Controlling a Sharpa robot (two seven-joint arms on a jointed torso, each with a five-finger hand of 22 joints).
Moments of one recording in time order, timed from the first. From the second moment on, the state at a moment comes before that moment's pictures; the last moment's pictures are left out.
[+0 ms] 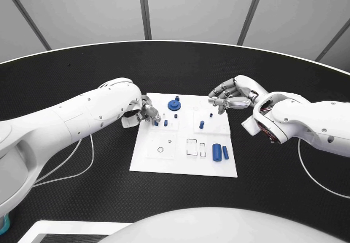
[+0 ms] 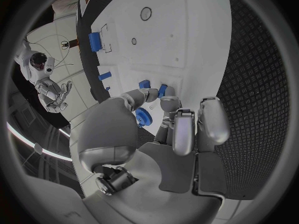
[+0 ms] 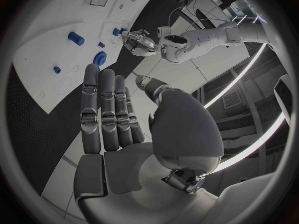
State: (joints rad) left arm 1.28 -0.32 -0.15 0.85 -0.92 0.31 -0.53; left_hand 1.04 -0.14 0.78 0.02 0.56 0.84 0.08 0.79 0.54 1.25 0.02 1.15 0.80 1.46 -0.08 1.47 1.31 0.09 1.41 0.03 1.37 1.14; right arm 1.29 -1.03 -0.17 1.71 -0.75 -0.52 0.01; right_hand 1.21 -0.21 0.51 0.07 0.28 0.96 0.15 0.24 0.33 1.32 0.07 0.15 0.31 1.32 0.01 0.33 0.66 0.18 1.36 0.11 0.15 0.28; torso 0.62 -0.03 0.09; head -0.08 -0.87
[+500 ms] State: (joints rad) left arm 1.28 -0.31 -0.15 0.84 -0.92 0.31 -0.54; left_hand 1.04 -0.14 0.74 -0.02 0.51 0.87 0.06 0.80 0.55 1.29 0.00 1.17 0.83 1.47 -0.08 1.47 1.31 0.09 1.42 0.02 1.37 1.15; right arm 1.29 -1.03 -0.17 1.71 -0.75 -0.52 0.01; right_hand 1.21 -0.21 0.51 0.06 0.28 0.96 0.15 0.24 0.33 1.32 0.07 0.15 0.31 1.32 0.01 0.33 0.66 0.18 1.36 0.11 0.15 0.28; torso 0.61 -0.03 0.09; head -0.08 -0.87
